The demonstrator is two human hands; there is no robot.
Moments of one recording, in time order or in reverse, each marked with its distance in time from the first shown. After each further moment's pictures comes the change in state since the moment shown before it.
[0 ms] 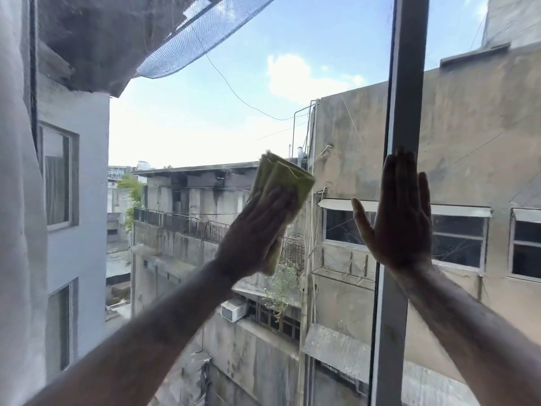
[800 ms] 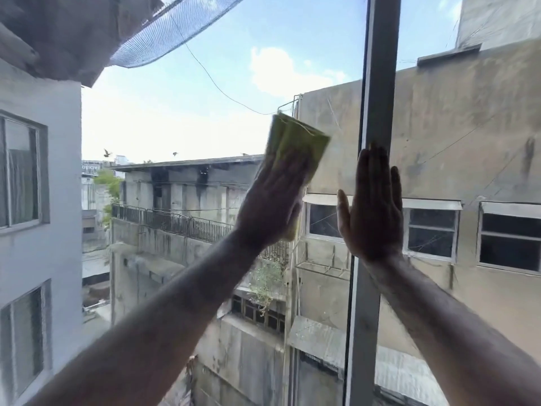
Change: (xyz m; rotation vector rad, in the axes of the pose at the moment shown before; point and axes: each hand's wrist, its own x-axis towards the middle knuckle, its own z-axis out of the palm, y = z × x) left_hand 0.086 0.041 0.010 -0.085 0.149 -0.058; right_hand 0.001 -0.004 -0.007 0.018 0.022 0.028
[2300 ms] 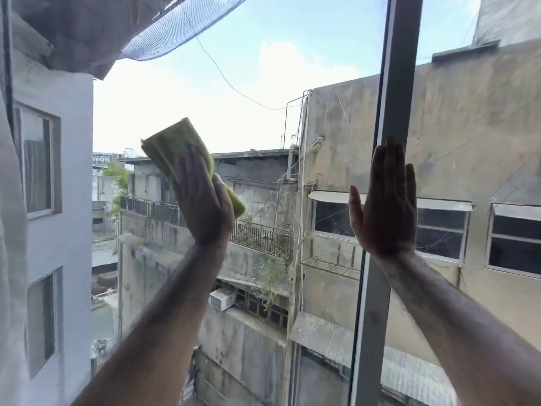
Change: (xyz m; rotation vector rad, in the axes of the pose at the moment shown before) left_hand -0.065 -0.058 -0.036 0.077 0.335 -0.770; right_hand 0.000 0.000 0.000 -0.007 -0.002 -0.013
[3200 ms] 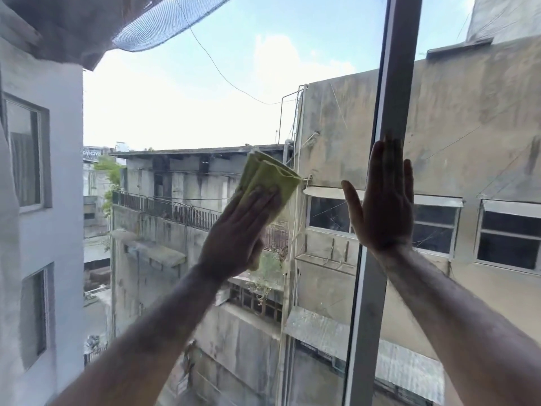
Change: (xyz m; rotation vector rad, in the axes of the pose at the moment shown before) left_hand -0.055 -0.010 -0.015 0.034 -0.414 0.765; right_hand 0.000 0.002 0.003 -0.006 -0.014 -0.003
